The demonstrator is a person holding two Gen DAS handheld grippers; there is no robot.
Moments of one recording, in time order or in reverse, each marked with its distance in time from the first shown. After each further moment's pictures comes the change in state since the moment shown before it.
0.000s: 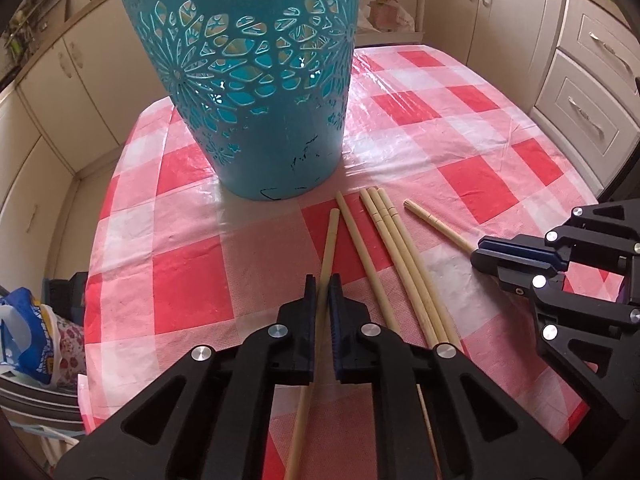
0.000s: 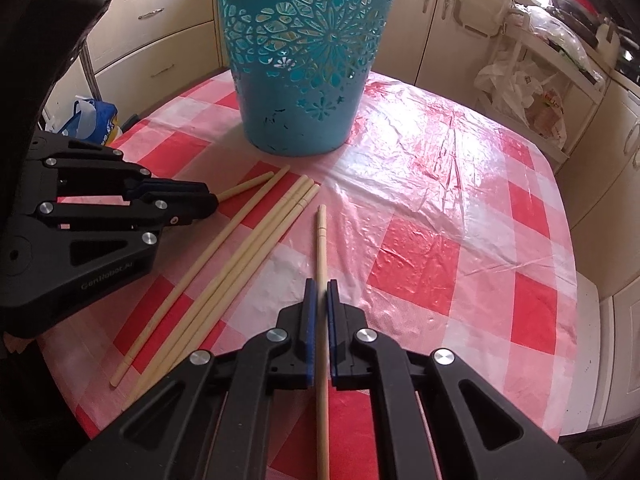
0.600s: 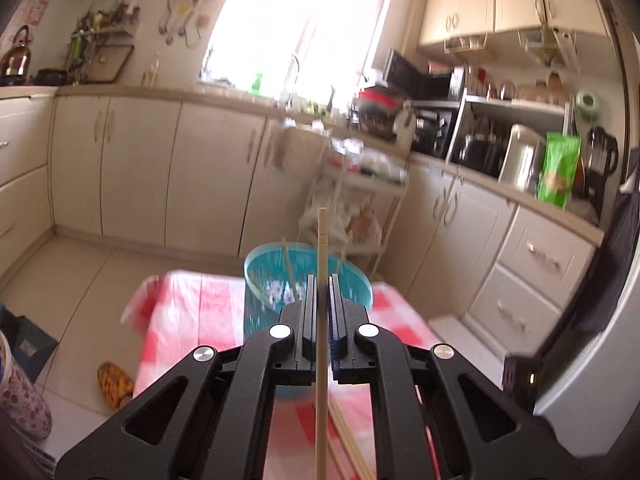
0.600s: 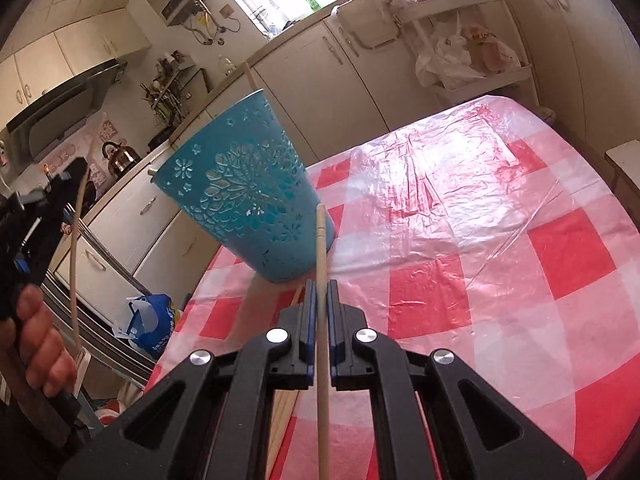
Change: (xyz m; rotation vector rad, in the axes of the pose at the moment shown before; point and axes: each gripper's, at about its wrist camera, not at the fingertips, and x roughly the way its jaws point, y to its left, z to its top) left arm -0.160 0.082 0.033 -0.248 -0.694 -0.213; right arm -0.028 -0.061 -0.011 0.575 -0.366 0.279
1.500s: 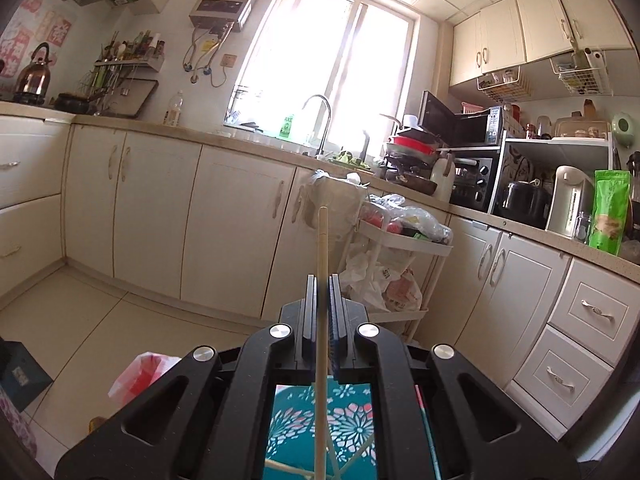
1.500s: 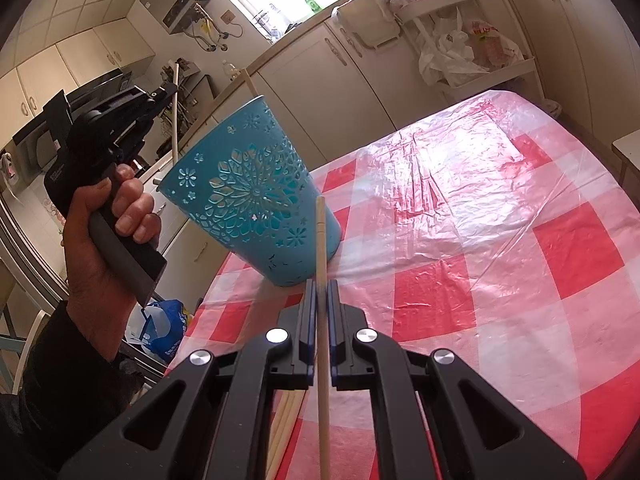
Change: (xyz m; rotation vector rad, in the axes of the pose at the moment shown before) left arm 0.117 0.013 0.047 -0.021 -0.170 0.116; right arm 0.002 -0.009 -0.003 0.030 0.008 0.053
